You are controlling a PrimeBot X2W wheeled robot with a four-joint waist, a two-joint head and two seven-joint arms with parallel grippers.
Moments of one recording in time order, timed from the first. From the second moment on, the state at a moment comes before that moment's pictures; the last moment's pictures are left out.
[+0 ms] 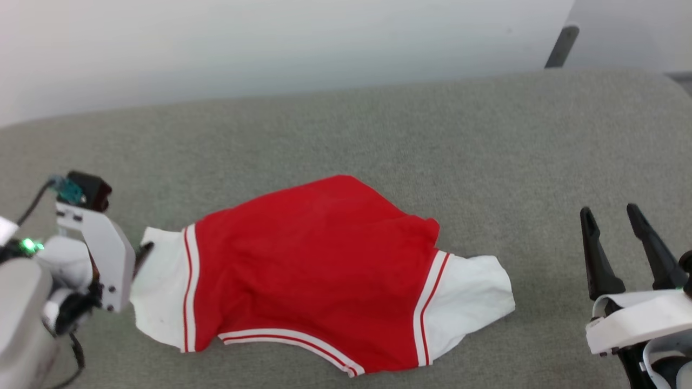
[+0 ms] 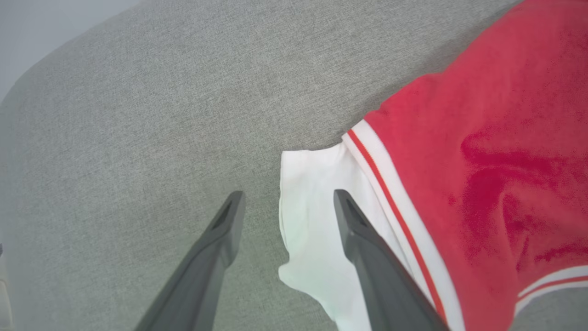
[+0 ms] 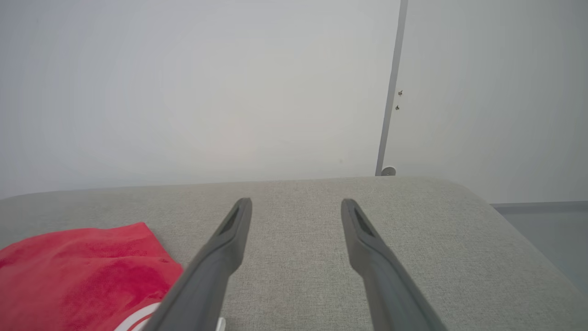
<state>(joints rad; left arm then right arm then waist) -0.62 0.73 -0.54 0.51 -0.73 -0.12 0.51 -0.10 -0.13 -0.06 -0.12 0.24 0.13 0.03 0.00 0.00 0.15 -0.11</state>
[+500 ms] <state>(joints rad) -0.39 0.77 -0.50 0.29 -0.86 0.01 0.63 -0.04 -0.14 -0.06 -0.13 0.25 0.13 0.05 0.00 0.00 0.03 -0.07</state>
